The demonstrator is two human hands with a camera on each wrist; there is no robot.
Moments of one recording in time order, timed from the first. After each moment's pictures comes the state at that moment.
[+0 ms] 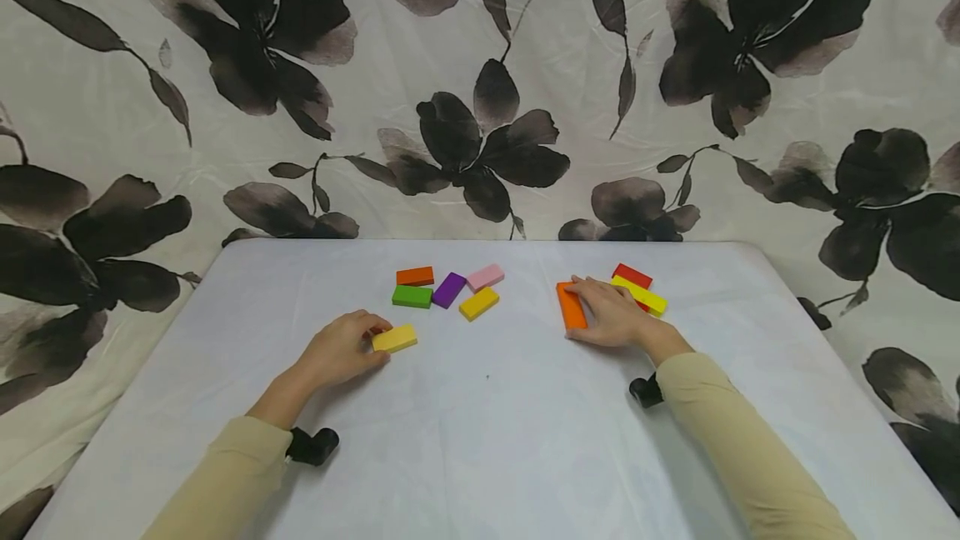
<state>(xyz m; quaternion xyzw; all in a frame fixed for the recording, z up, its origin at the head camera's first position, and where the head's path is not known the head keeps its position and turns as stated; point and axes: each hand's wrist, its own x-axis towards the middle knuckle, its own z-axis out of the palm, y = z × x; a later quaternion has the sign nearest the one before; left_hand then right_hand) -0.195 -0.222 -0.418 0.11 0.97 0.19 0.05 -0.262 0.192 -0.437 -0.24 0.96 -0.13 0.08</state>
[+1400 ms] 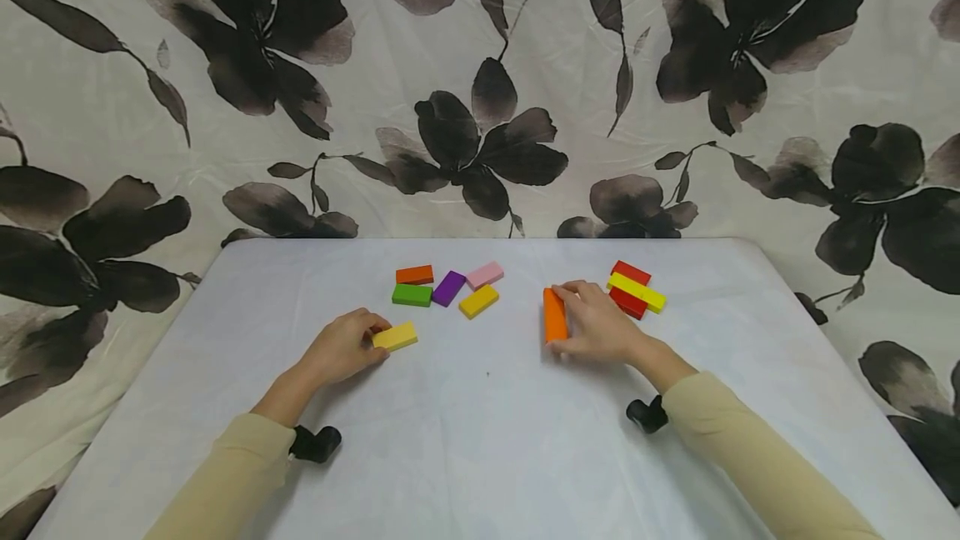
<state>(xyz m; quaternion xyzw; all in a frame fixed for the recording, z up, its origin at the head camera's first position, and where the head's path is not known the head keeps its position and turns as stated) -0.196 -0.219 -0.418 0.10 0.97 0.21 0.06 -0.223 0.161 -0.415 -0.25 0.95 -0.17 0.02</state>
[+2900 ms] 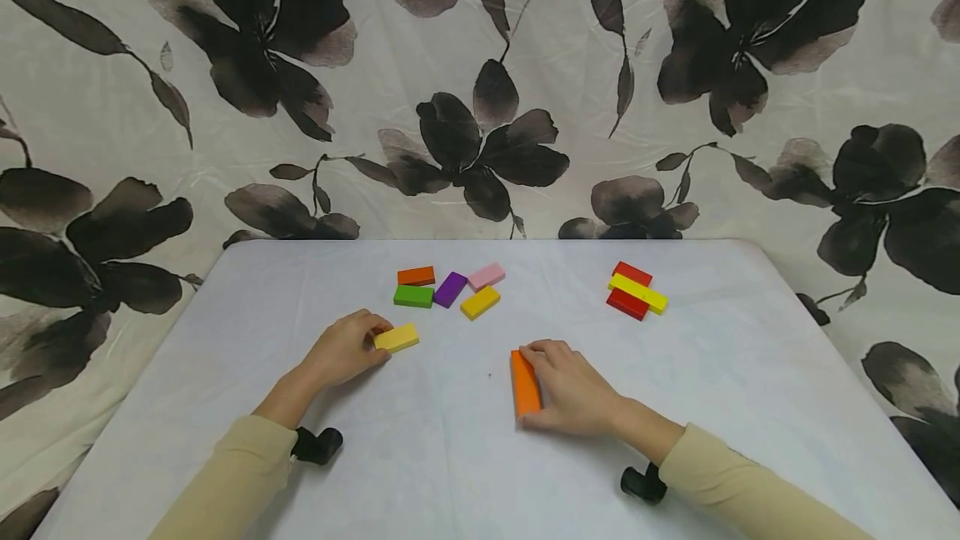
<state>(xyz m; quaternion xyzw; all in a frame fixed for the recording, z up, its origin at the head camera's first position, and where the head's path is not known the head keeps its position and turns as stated) -0.195 -0.220 -0.421 0.09 0.97 0.20 0.05 -0.148 0.119 -0.428 -0.32 0.93 -0.16 0.03</state>
